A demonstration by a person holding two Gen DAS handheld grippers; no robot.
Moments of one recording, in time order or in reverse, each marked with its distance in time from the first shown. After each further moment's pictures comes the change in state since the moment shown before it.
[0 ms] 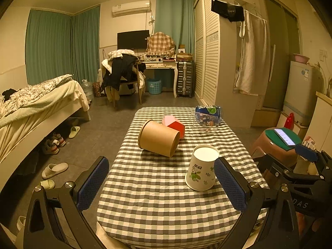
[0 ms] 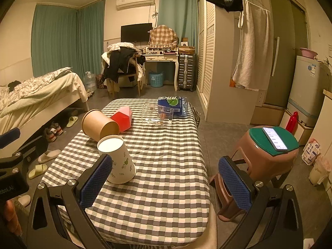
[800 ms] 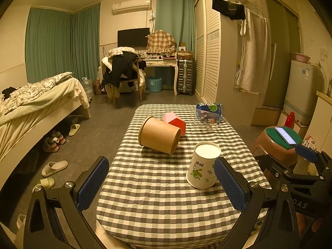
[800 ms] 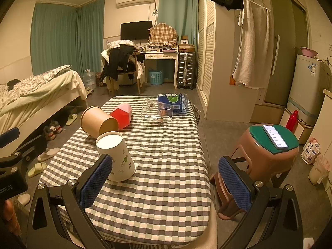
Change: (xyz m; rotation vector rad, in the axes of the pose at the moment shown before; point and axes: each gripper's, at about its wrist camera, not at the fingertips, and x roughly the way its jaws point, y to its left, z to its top) left arm 0.000 0.002 -0.001 -0.001 0.004 -0.003; right arm 0.004 0.001 -0.001 -0.005 0.010 -0.001
